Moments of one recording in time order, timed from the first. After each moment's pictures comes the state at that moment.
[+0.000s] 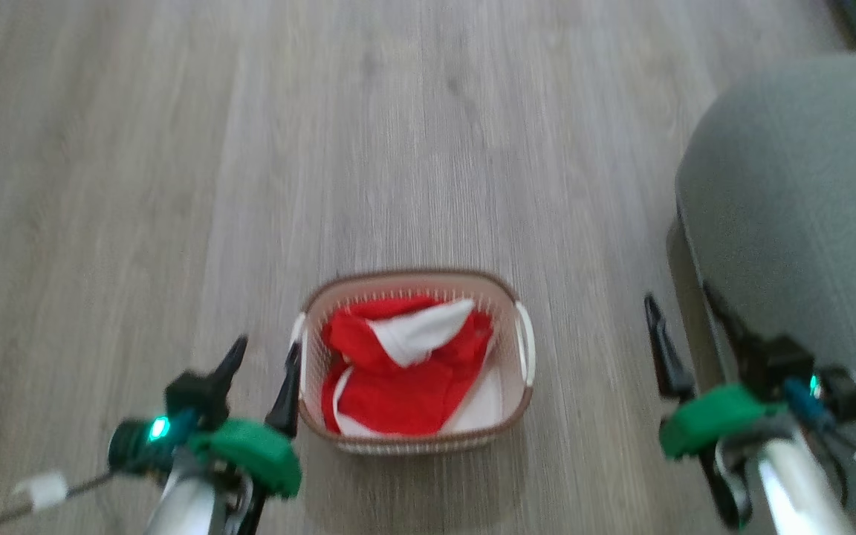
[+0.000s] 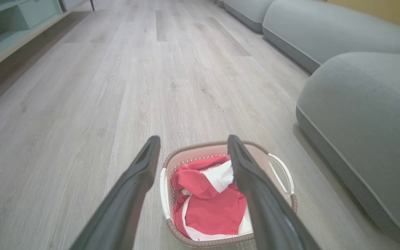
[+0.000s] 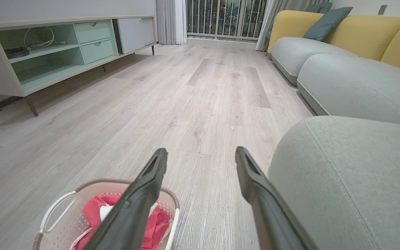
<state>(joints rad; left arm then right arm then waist) -0.08 0.04 -0.12 0.39 -0.16 -0.06 -0.25 -0.09 -0.05 0.00 0.33 0.01 0.13 -0.25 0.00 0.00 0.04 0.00</state>
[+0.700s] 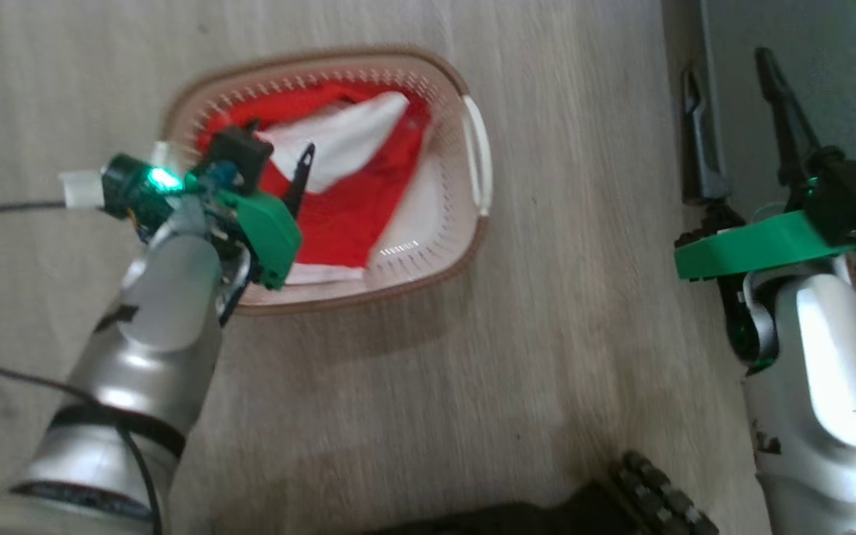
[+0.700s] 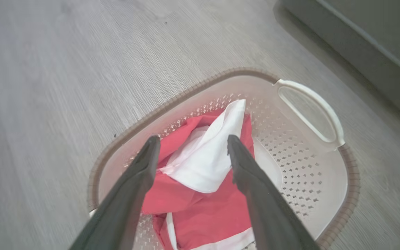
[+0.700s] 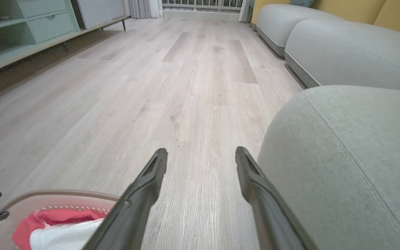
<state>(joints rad) -0.84 0.08 -0.34 0.96 0.00 -0.13 -0.25 -0.45 -0.05 0.00 0.18 0.06 0.13 -0.25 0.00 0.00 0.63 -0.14</state>
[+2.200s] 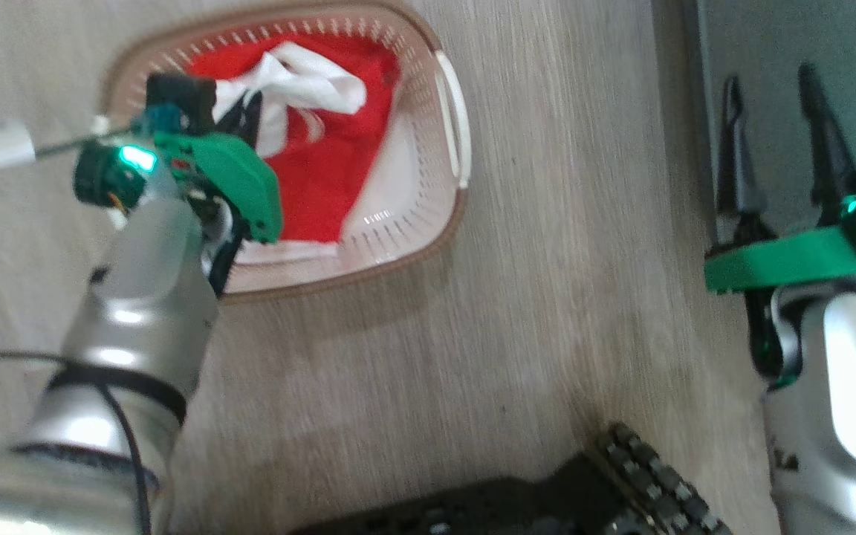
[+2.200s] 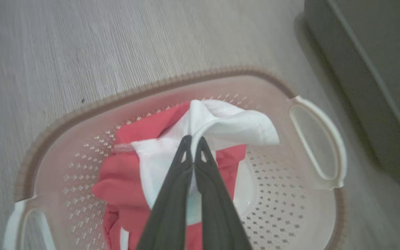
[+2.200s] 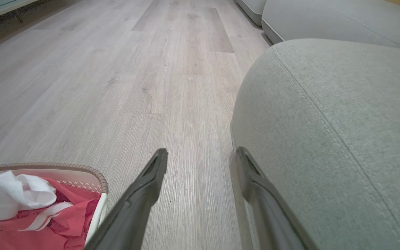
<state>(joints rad) -1.01 0.05 -0.32 1.19 -0.24 -0.13 -0.25 -0.42 -0.05 -0.07 0.15 0.09 0.13 -0.26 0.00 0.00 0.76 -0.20</state>
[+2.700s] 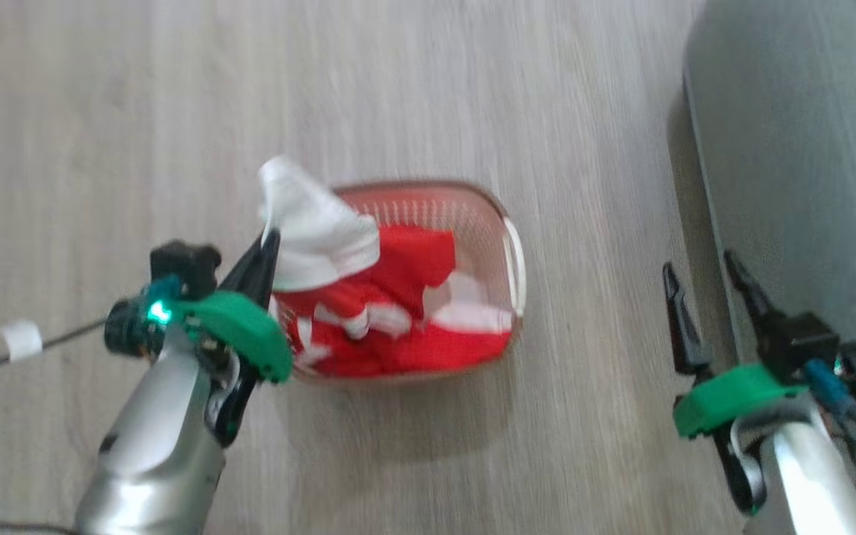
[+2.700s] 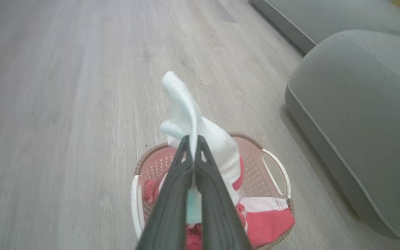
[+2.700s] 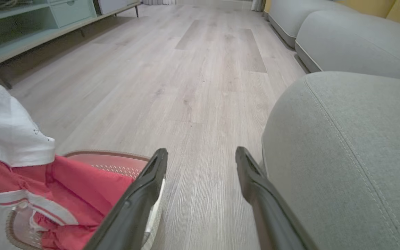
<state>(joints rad) -0.54 0.11 -0.31 0.74 -0.38 -0.13 -0.25 -0.17 -0.07 -0.03 0.27 0.02 0.13 -0.26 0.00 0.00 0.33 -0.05</state>
